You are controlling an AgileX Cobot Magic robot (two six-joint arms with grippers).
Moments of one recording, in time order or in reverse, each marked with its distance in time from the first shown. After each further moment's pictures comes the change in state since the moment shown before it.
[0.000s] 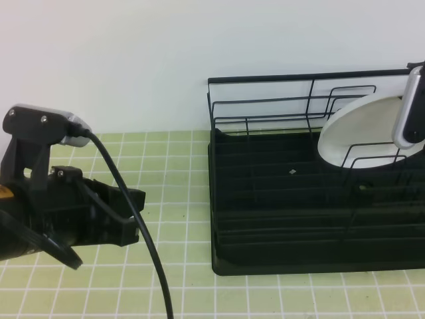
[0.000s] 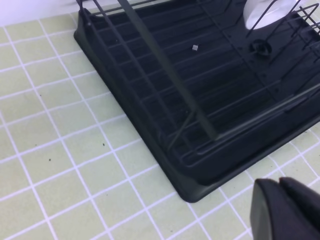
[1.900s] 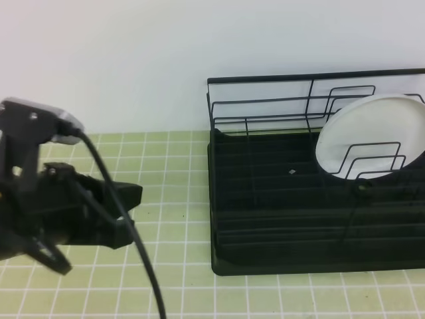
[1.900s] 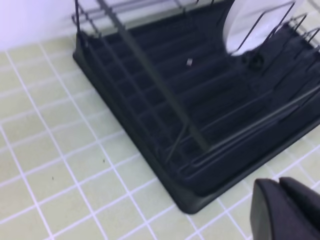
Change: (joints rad) left arm 0.000 -0.053 0.000 -0.017 -0.005 0.040; right arm 0.012 -0.278 -0.017 0.002 0.201 0.967
